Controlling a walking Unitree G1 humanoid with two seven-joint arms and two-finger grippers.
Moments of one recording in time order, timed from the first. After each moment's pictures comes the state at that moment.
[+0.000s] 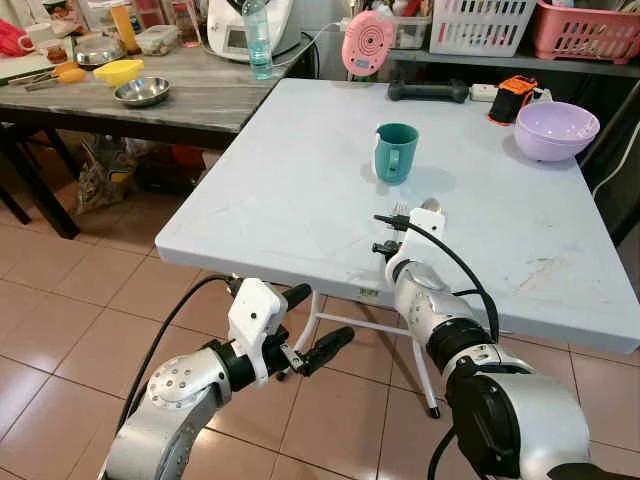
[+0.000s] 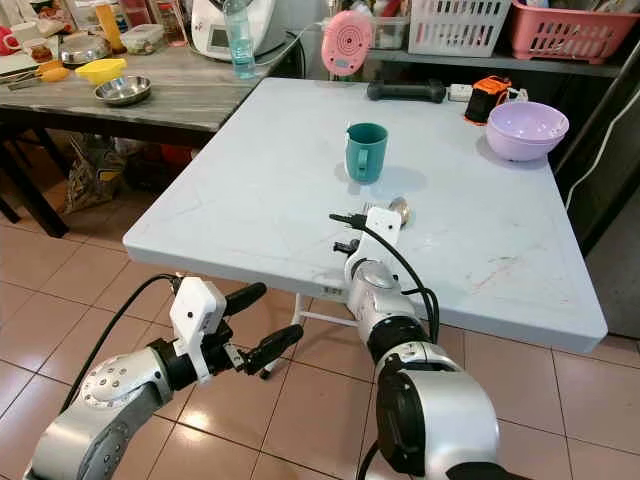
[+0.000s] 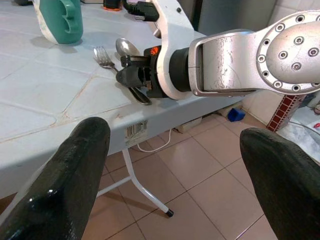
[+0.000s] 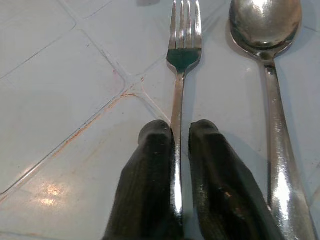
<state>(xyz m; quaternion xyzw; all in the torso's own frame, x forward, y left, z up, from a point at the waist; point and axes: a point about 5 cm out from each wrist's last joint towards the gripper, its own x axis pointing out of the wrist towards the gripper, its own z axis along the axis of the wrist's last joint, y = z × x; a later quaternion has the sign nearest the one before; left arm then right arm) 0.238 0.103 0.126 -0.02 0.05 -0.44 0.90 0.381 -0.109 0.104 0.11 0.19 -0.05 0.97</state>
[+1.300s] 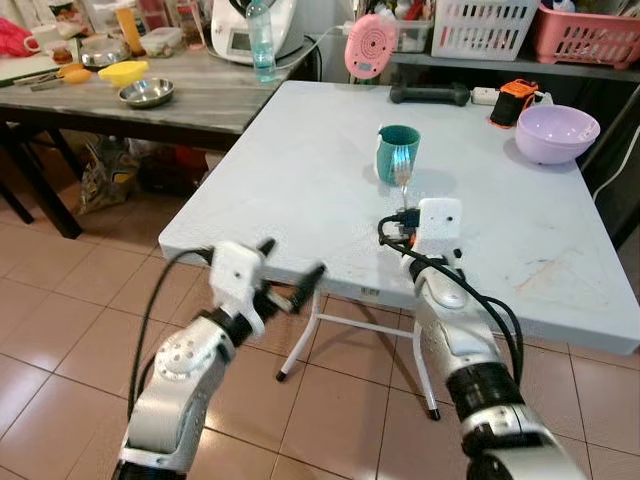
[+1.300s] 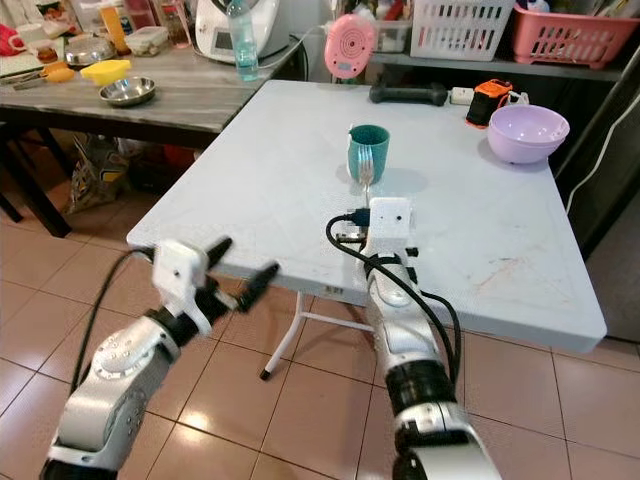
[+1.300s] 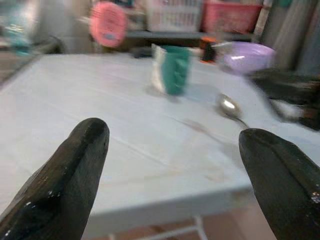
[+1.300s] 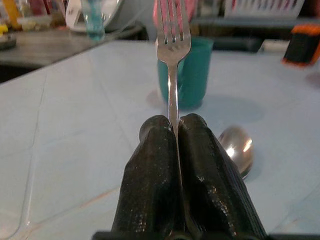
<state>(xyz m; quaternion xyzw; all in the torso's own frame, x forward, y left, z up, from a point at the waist) 0.286 0.122 0.142 -0.03 -0.03 -0.24 0.97 0.356 -0.124 0.146 -0.01 -0.04 0.02 1.00</state>
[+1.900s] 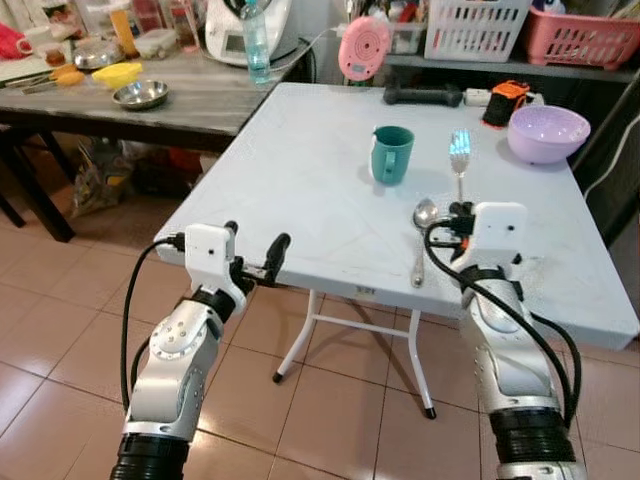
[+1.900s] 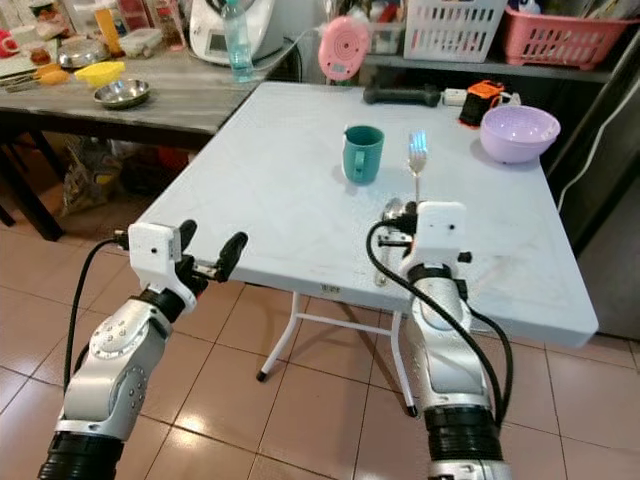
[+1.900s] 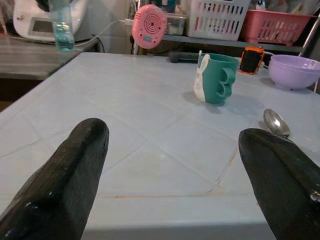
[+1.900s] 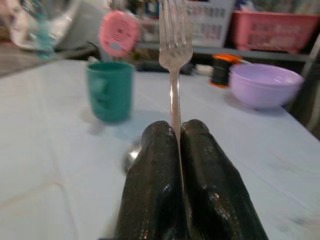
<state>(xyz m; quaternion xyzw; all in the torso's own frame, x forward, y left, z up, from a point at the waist) 0.308 0.138 0.138 -0.05 -0.03 -0.16 0.99 0.324 -0.173 0.152 -0.03 -0.05 -0.05 1.00</state>
